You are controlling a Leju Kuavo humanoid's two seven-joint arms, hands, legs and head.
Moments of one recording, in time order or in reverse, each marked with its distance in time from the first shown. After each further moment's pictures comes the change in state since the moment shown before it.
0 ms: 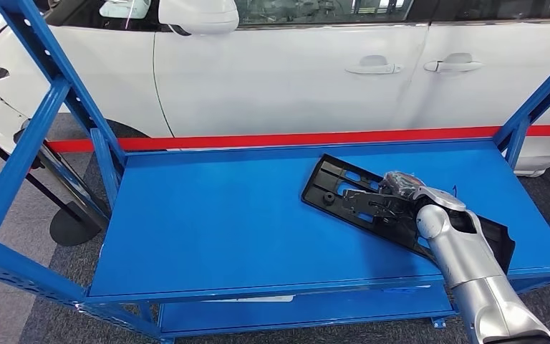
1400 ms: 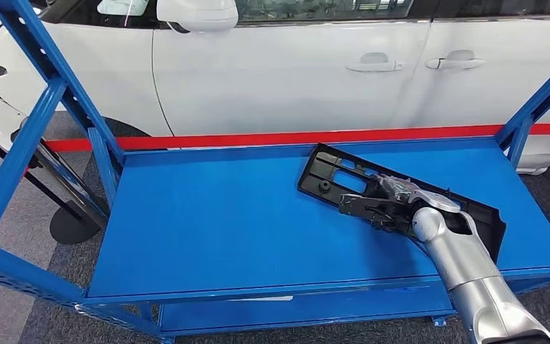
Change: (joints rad) left arm 0.000 -0.005 0.000 0.000 0.002 0.002 0.000; right arm 0.001 -0.004 0.035 0.005 0.004 -0.005 0.031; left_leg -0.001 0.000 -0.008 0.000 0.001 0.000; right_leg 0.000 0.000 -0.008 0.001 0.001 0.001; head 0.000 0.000
